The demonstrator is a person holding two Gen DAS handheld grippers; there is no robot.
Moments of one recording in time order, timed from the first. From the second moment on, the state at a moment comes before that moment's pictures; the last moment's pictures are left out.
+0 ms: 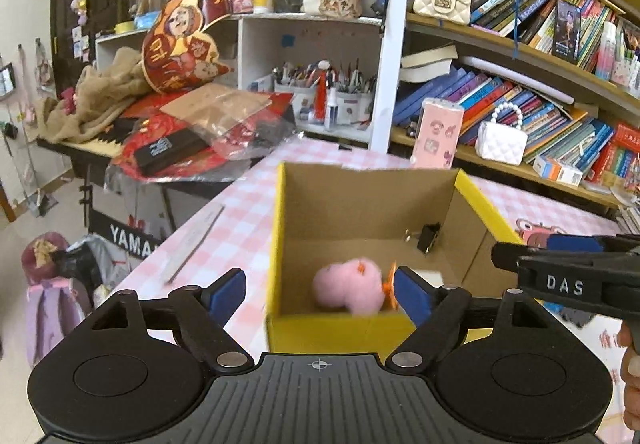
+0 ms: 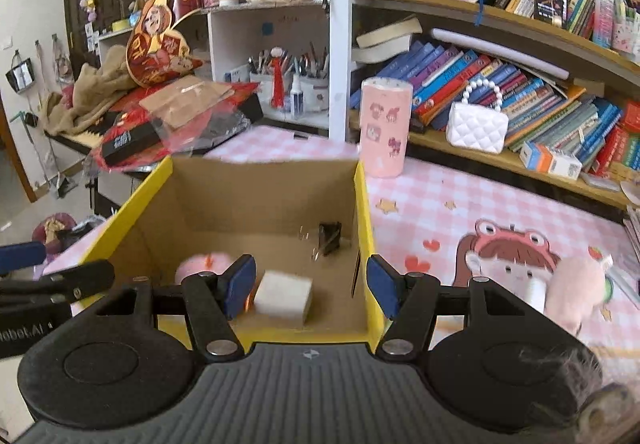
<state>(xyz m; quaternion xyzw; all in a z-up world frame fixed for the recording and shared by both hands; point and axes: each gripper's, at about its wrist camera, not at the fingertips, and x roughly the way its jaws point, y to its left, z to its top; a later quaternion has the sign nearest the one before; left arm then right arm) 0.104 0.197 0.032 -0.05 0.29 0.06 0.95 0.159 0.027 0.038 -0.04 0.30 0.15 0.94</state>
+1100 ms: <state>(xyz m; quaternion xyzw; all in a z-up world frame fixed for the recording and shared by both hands) 0.006 0.165 -0.008 -0.05 0.39 -0.01 0.92 0.011 0.001 -0.006 -0.05 0.36 0.07 0.93</state>
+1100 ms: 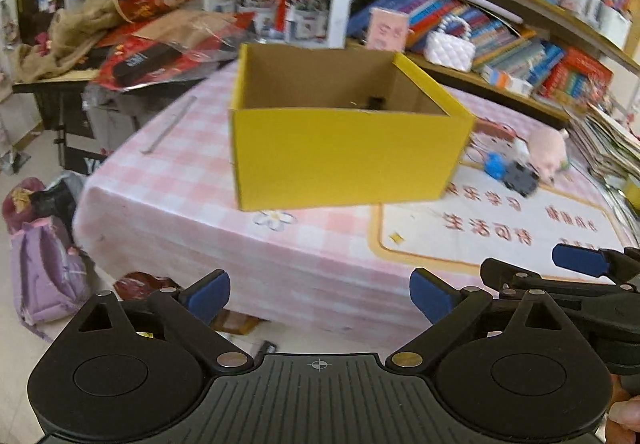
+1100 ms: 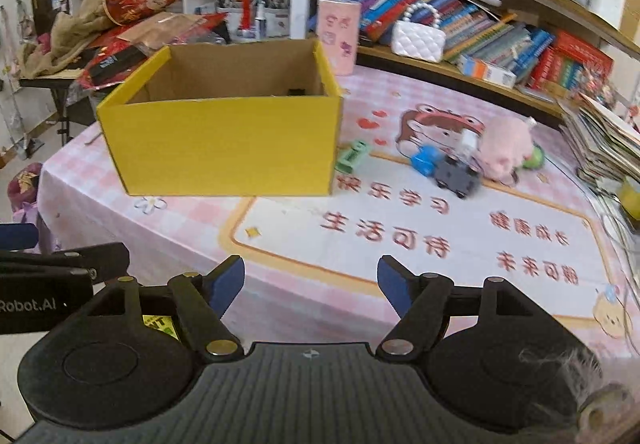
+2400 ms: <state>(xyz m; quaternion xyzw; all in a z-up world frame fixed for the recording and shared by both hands) 0.091 -0.013 -0.008 0.02 0.40 -0.15 0.90 0.053 -0.174 -0.008 0.00 0.38 -0.08 0.92</state>
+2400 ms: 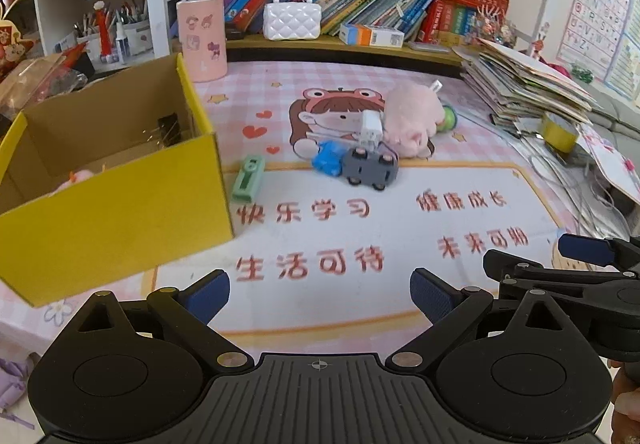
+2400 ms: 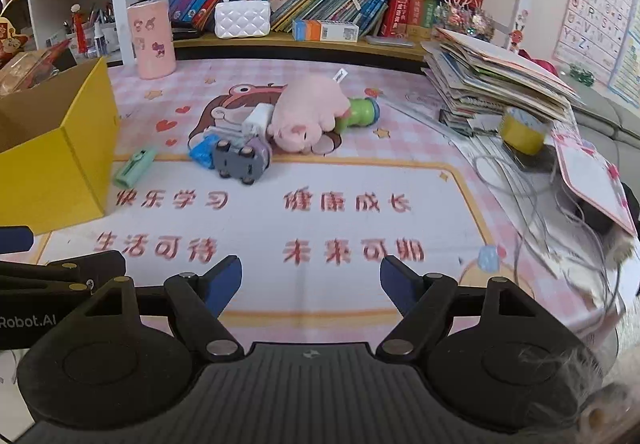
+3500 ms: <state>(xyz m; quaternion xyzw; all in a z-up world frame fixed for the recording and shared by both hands) 0.214 -0.133 -0.054 0.07 0.38 -0.10 0.92 0.193 -0.293 -0.016 0.02 0.35 -0.04 0.94</state>
